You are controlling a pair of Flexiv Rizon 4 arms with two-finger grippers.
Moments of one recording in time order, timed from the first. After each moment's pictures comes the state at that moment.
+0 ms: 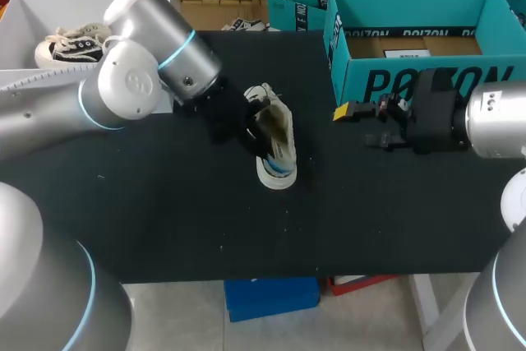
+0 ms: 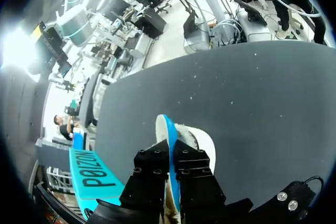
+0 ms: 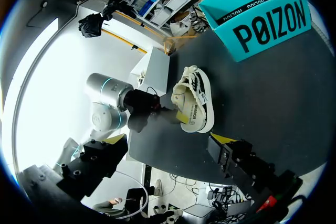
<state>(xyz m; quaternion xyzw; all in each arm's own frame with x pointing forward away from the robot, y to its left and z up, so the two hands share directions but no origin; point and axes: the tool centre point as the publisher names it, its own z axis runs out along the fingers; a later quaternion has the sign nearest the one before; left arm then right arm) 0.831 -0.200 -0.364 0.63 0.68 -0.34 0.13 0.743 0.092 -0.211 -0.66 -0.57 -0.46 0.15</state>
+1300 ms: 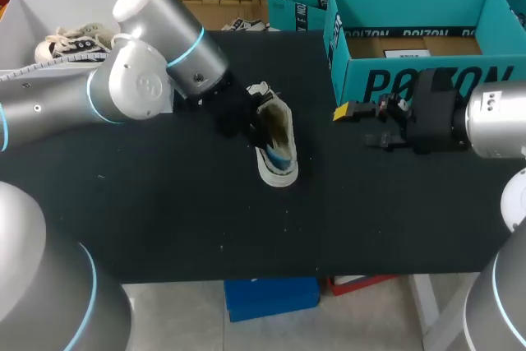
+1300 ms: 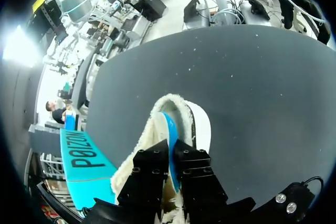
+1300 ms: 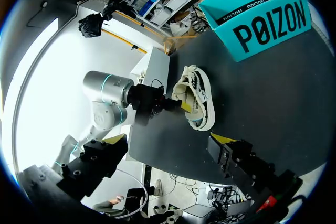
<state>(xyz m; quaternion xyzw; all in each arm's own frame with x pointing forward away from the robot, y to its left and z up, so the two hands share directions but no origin) 0.866 -0.198 -0.380 0.62 0.72 -0.27 0.14 0.743 0.092 -0.211 -0.66 -0.57 -0.46 0.15</state>
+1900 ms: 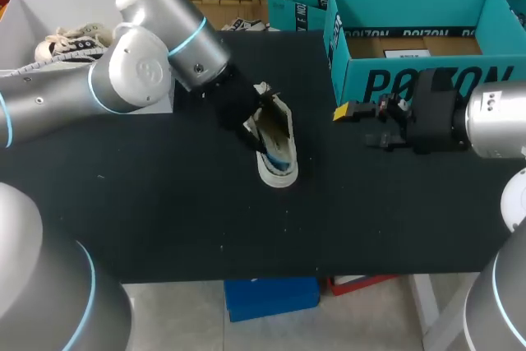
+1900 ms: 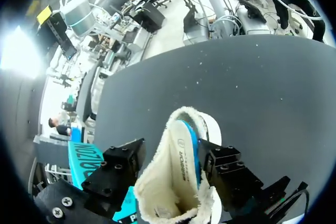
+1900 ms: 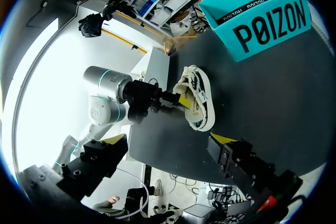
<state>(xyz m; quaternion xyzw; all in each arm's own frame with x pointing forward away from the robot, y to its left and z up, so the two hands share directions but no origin) 0.860 -0.205 -0.352 0.64 0.69 -0.31 0.14 0.743 0.092 -0.211 -0.66 -0.57 -0.46 0.15</state>
